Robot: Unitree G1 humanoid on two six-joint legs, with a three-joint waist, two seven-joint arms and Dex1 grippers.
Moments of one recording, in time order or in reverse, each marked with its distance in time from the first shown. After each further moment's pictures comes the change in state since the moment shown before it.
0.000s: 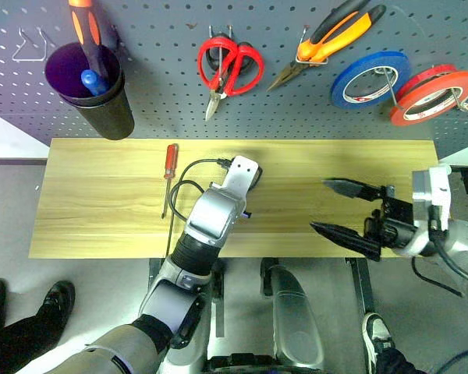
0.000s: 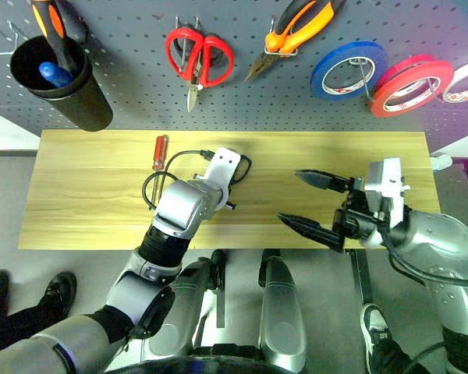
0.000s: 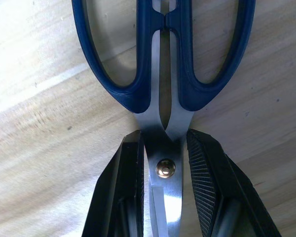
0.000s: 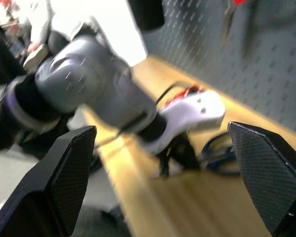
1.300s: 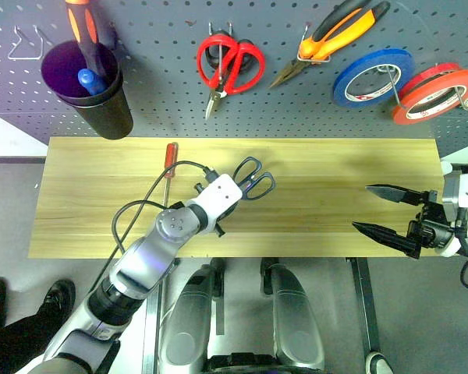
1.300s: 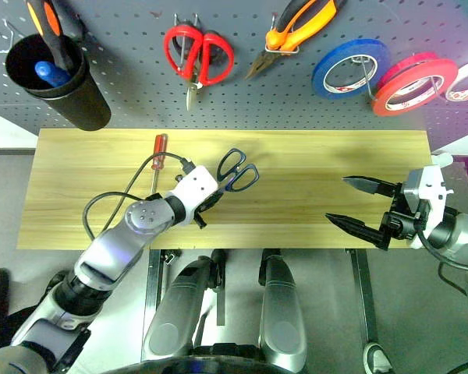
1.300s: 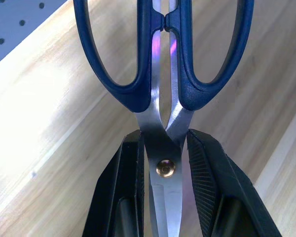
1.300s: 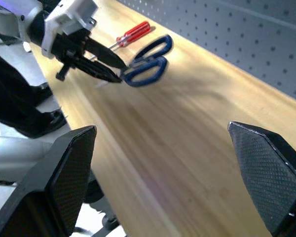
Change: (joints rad) left arm 0.363 0.572 -0.159 -0.475 -0.022 -0.623 -0.487; right arm -0.002 -0.047 -0.088 0.305 -0.182 -0.157 0.175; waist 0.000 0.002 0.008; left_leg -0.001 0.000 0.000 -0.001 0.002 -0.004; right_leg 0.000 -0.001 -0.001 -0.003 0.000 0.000
